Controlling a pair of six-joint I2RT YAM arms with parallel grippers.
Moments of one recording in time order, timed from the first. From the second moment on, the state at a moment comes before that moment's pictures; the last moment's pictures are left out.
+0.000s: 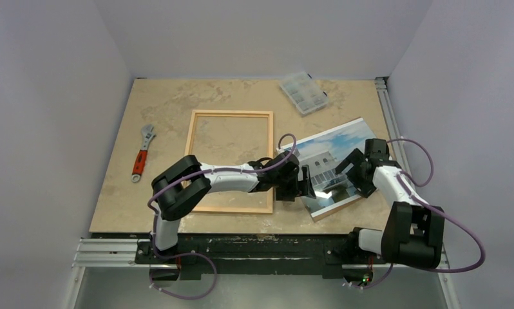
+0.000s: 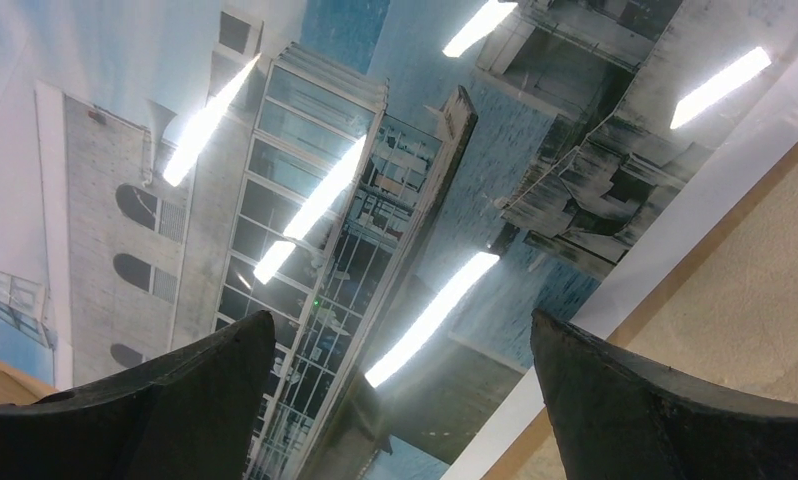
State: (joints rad) left arm -1.05 1.93 1.18 -0.07 0.19 -1.08; right arm -0.14 1.27 0.64 -0.53 0.01 0.70
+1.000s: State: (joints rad) left arm -1.02 1.91 0.97 0.36 0.21 -1.22; right arm -0.16 1.26 0.60 -0.35 -0.09 0.70
